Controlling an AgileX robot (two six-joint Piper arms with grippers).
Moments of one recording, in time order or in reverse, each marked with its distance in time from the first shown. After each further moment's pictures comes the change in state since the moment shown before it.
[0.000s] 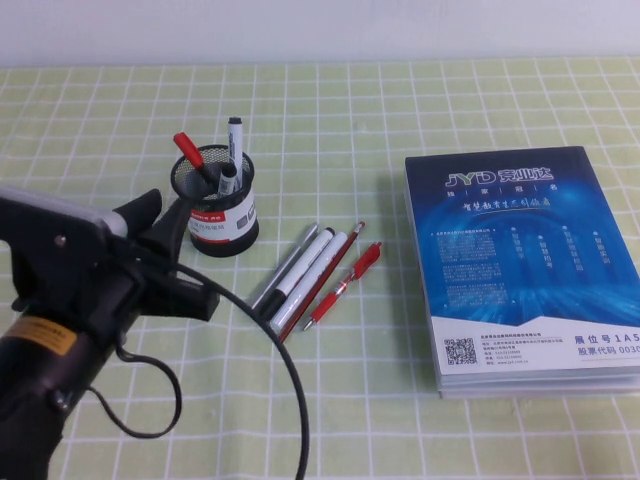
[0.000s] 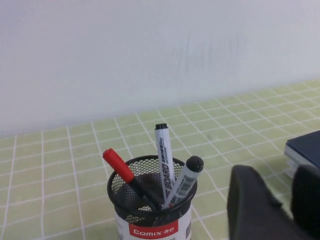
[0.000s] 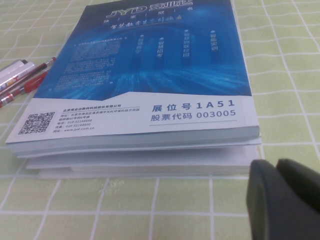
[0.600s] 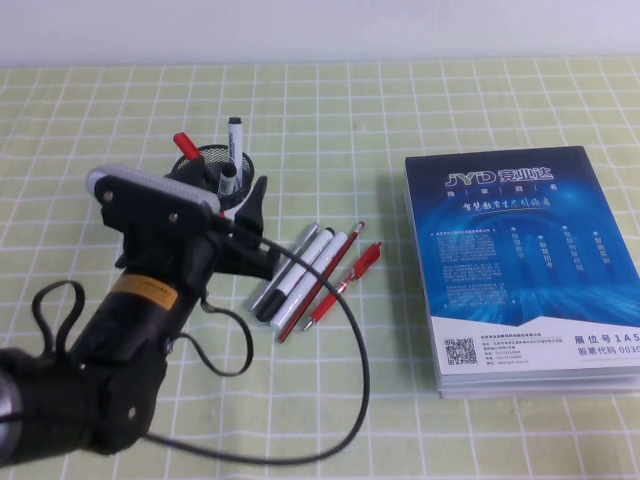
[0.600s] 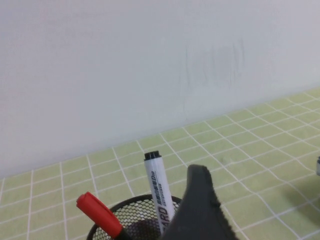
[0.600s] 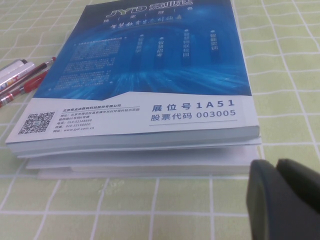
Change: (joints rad) right arm 0.000 0.000 0.000 0.000 0.000 0.000; left arm 0.009 0.439 -0.140 0.151 -0.359 -0.078
